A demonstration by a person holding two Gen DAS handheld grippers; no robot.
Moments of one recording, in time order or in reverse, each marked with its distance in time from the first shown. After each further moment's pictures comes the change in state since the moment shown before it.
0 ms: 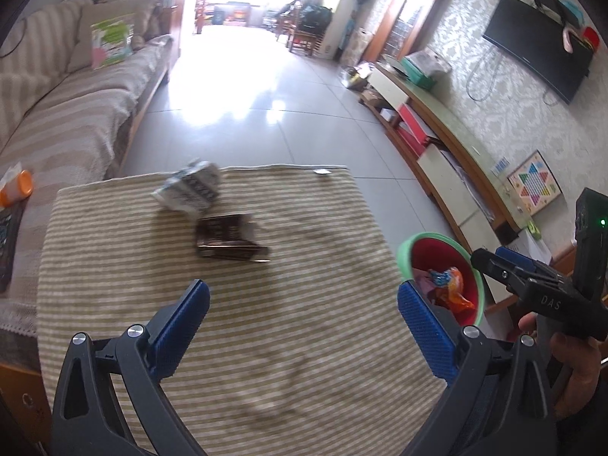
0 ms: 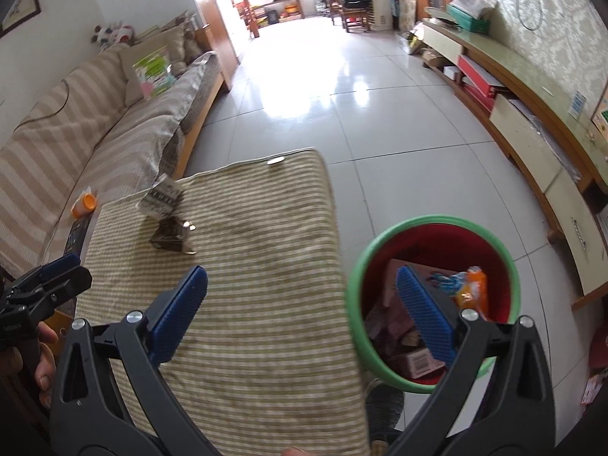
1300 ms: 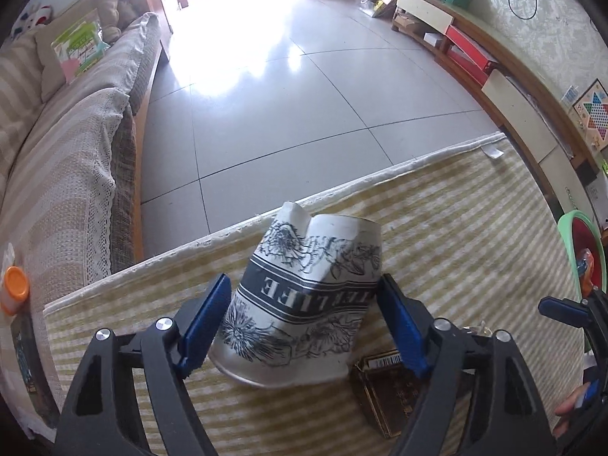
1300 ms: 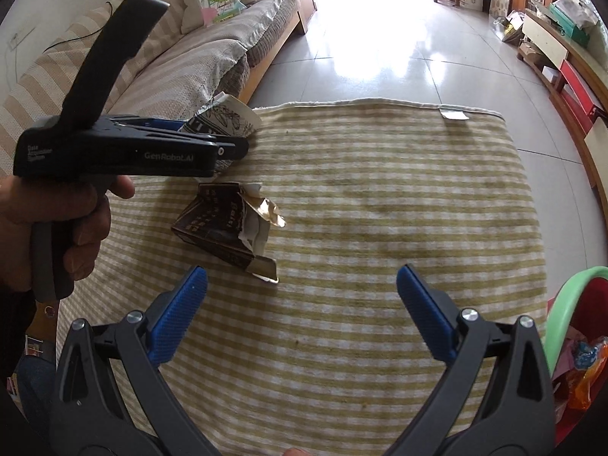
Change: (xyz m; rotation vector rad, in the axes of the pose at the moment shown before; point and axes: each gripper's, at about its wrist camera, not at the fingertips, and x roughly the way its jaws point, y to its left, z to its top) left arm 0.196 0.104 0.109 0.217 0.240 0.184; right arm 0.179 0.117 0.002 -0.189 0.170 0.183
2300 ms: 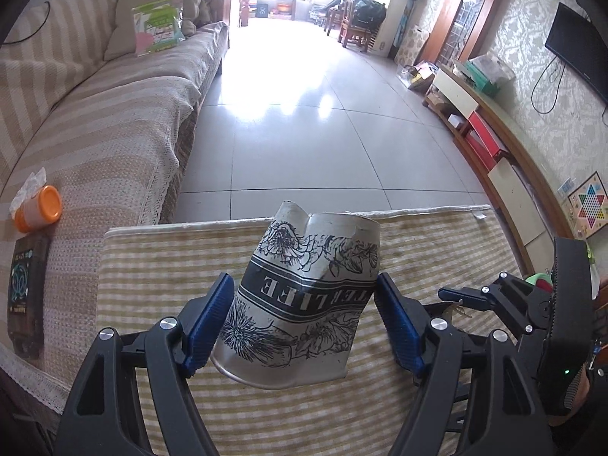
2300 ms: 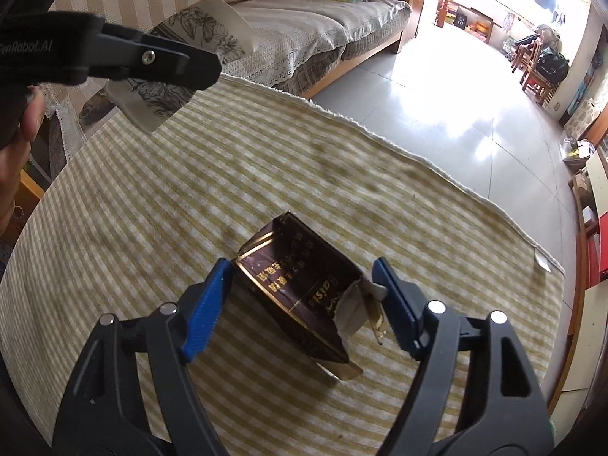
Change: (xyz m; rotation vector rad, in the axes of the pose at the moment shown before) left arm -0.083 0.070 -0.068 -0.266 -0.199 -0.043; right arm 0.046 0.082 0.035 -0.496 0.036 -0.007
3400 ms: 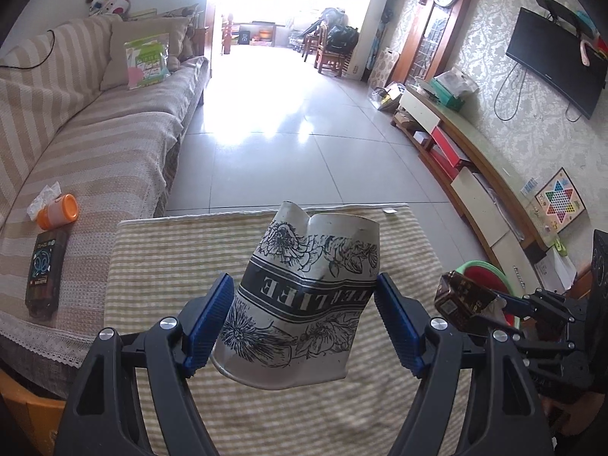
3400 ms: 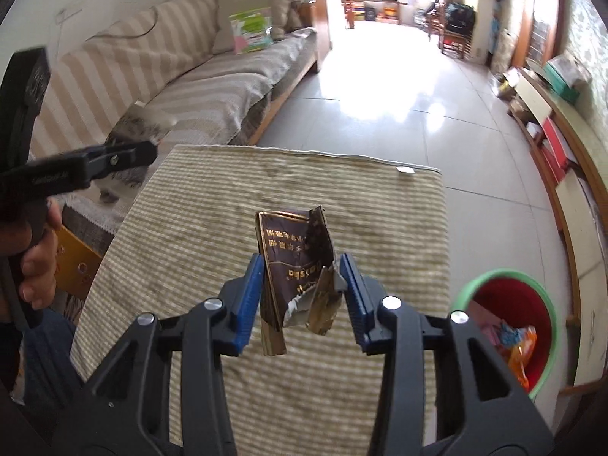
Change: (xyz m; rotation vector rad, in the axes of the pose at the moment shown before) left arm -0.133 -0.082 -0.050 0.047 -0.099 -0.057; right arm -0.205 -0.016 -0.094 0.370 -0.141 -0.087
